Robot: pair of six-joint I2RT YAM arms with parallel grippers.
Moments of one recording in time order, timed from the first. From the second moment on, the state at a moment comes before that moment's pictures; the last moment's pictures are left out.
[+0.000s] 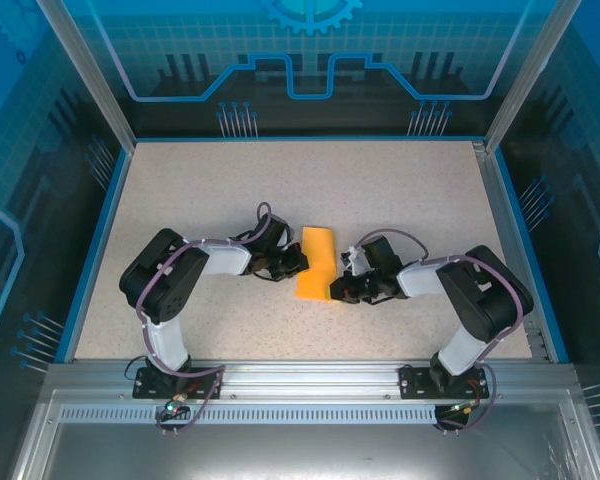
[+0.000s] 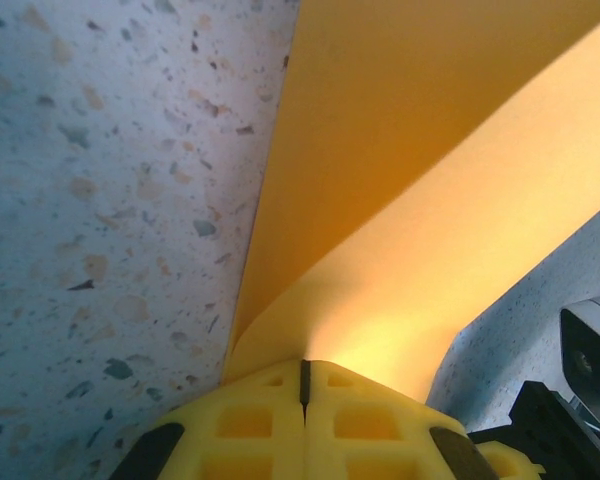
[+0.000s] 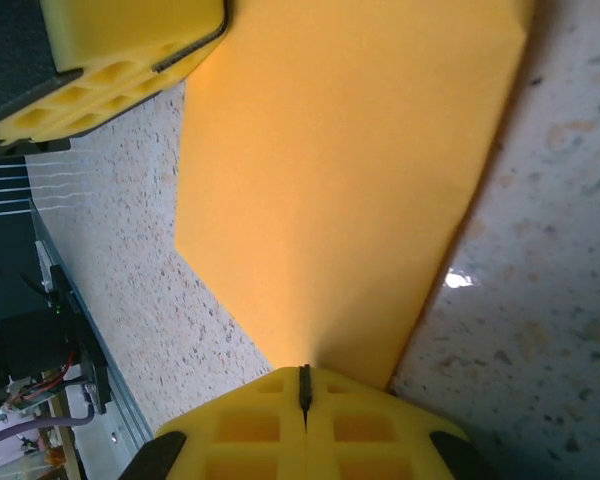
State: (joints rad) left arm -0.53 1.85 0.88 0.03 0.45 -0.95; right arm 0.50 1.66 0.55 0.11 -0.71 0.64
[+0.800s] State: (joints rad) left arm -0.53 1.85 0.88 0.03 0.45 -0.95; right arm 0.52 1.63 0.56 0.02 -0.67 0.63
